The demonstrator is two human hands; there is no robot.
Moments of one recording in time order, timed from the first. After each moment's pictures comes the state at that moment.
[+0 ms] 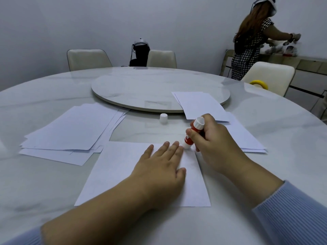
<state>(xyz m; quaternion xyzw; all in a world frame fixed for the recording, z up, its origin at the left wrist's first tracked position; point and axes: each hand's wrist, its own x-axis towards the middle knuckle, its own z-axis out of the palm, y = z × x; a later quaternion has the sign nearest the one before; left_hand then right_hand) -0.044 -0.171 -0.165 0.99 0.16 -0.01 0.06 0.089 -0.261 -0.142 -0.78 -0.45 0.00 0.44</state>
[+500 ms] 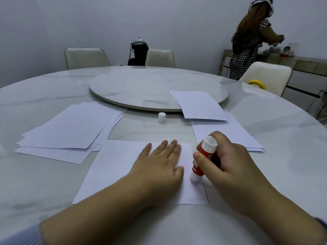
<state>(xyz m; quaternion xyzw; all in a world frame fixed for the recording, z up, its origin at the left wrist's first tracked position) -0.044 -0.170 -0.167 0.98 0.16 -0.01 0.06 0.042 -0.318 -0.136 -0.77 -0.48 -0.03 0.41</state>
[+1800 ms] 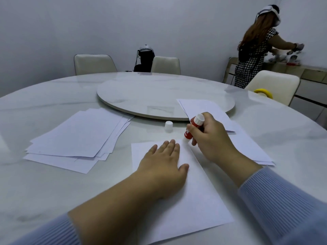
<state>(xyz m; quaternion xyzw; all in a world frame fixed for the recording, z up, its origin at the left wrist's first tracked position) -0.018 -0.144 -0.169 0.97 0.21 0.01 0.08 0.116 -0.218 -0.140 -0.75 -0.42 0.01 0.50</state>
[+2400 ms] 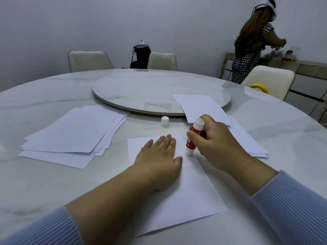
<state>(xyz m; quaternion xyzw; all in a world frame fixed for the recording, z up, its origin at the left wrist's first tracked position) -0.019 -0.145 -0.169 0.98 0.21 0.00 0.08 0.097 -0.256 -0.135 -0.79 -0.46 0.00 0.41</state>
